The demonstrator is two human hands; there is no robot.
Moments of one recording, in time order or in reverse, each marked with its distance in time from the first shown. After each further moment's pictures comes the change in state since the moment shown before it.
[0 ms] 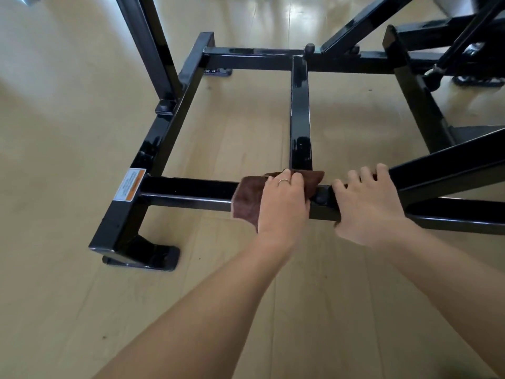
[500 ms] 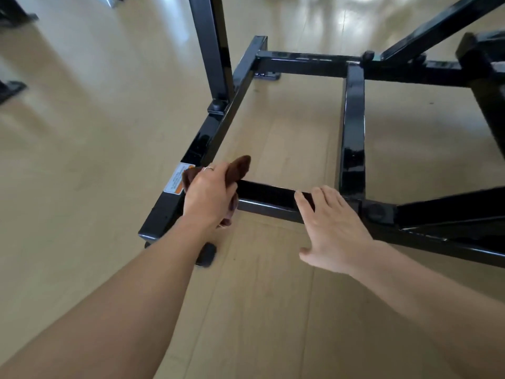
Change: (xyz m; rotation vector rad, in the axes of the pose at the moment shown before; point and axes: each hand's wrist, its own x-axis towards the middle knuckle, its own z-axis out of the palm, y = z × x) left_hand -0.015 -0.178 -0.093 0.035 0.092 -0.352; right_hand 0.019 -0.100 -0.021 0.333 0.137 -0.397
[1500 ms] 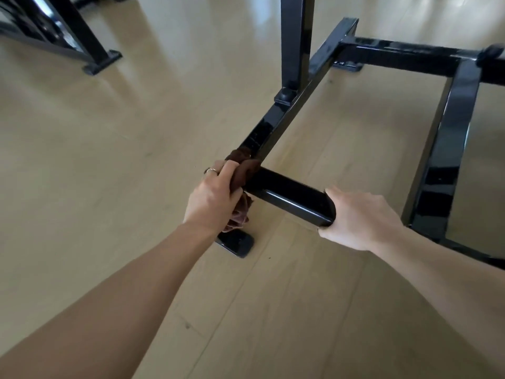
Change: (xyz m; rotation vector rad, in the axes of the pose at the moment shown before) left_hand -0.039 -0.054 -0.036 -0.012 0.149 -0.136; right_hand 0.100 0.010 0.018 0.229 0.052 -0.052
